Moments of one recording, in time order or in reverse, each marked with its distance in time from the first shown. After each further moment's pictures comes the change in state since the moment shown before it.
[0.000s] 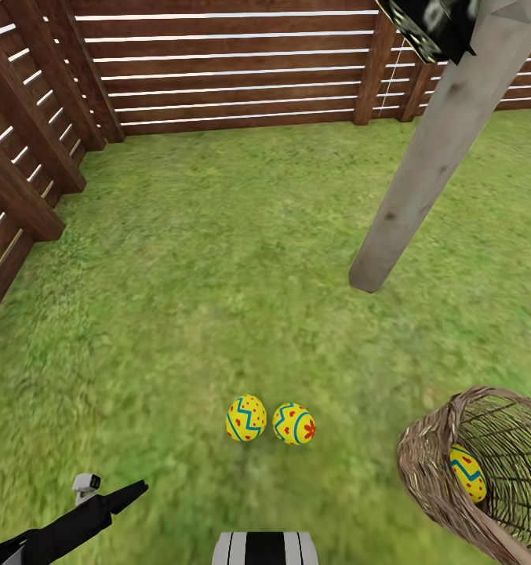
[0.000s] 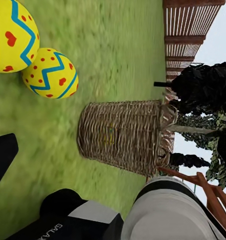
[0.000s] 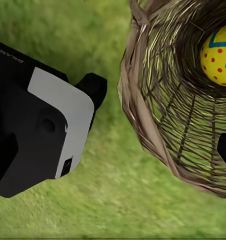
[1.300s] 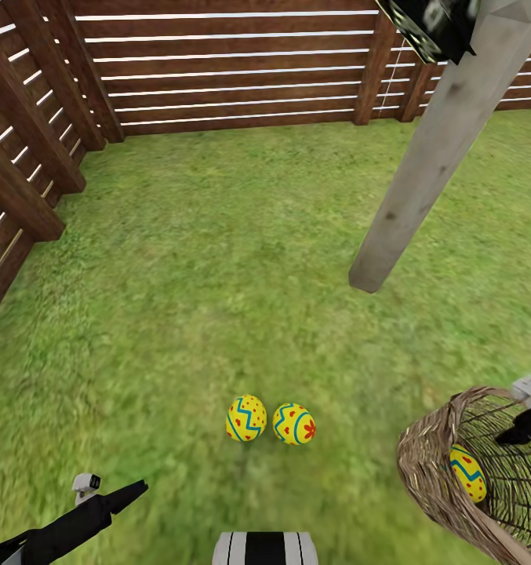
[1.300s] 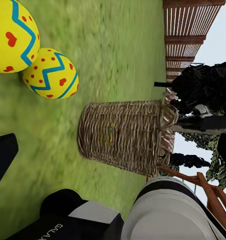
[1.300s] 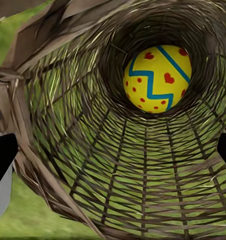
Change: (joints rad) left arm 0.000 0.001 0.000 0.000 0.000 0.000 0.000; right arm -0.004 0.341 0.140 0.420 -0.006 -0.166 -0.275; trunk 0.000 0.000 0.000
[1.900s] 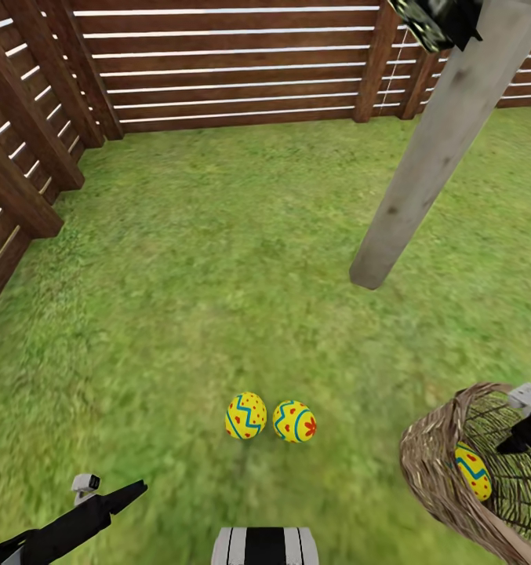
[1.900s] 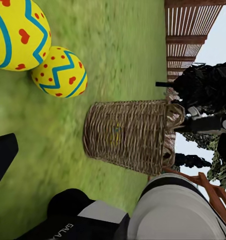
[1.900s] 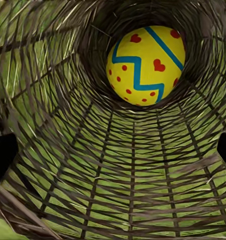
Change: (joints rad) left arm 0.000 0.002 0.000 0.002 0.000 -0.001 0.000; right arm 0.000 0.078 0.099 0.140 -0.003 -0.058 -0.018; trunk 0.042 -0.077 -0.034
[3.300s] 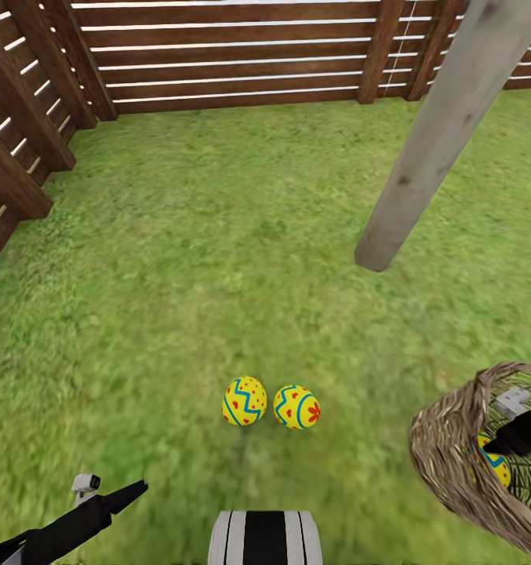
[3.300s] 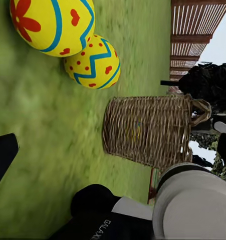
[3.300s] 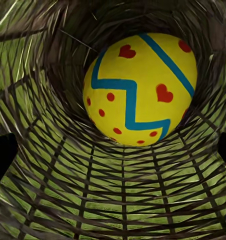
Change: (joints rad) left arm 0.000 -0.002 0.000 -0.001 0.000 -0.004 0.000; right arm -0.001 0.088 0.179 0.090 -0.170 -0.181 -0.182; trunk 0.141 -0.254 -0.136
